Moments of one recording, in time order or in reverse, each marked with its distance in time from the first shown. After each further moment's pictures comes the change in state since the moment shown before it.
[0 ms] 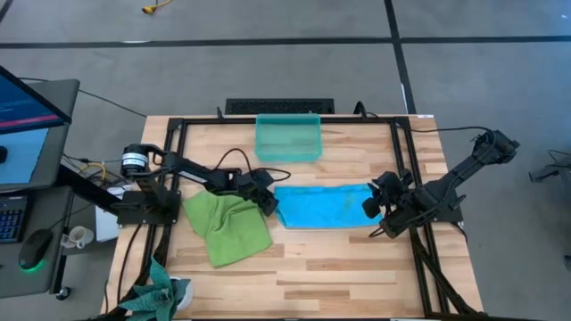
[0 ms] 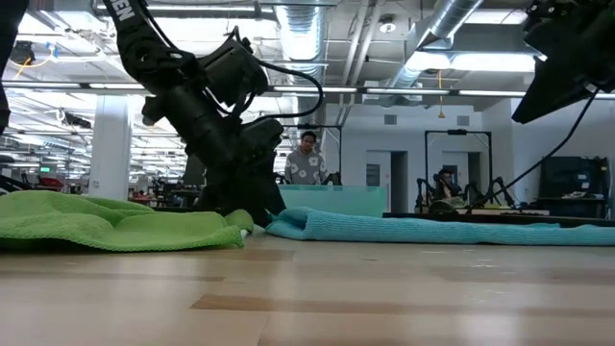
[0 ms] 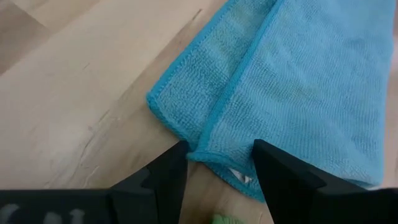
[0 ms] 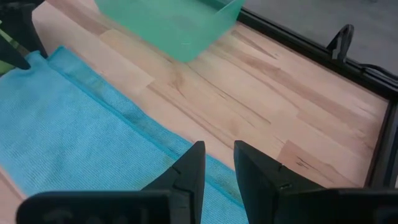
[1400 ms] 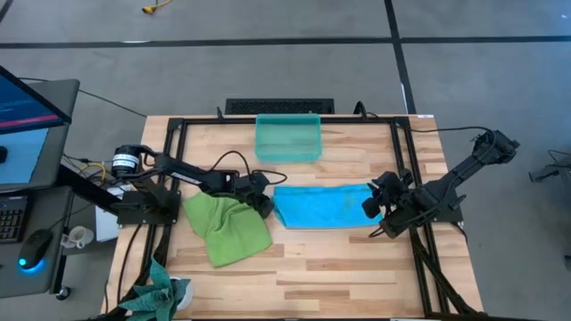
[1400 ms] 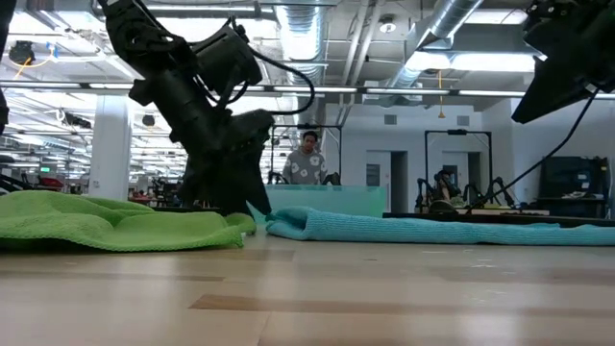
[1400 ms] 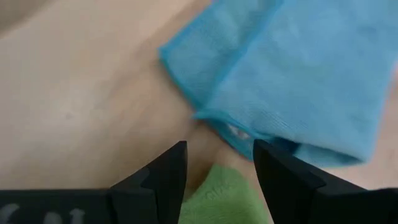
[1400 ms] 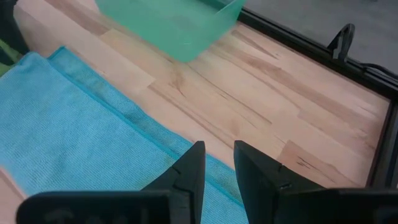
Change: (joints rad) left arm -0.047 -0.077 -0.001 -0.139 -0.022 -0.125; right arm 0.000 0.000 0.000 0.004 0.000 0.001
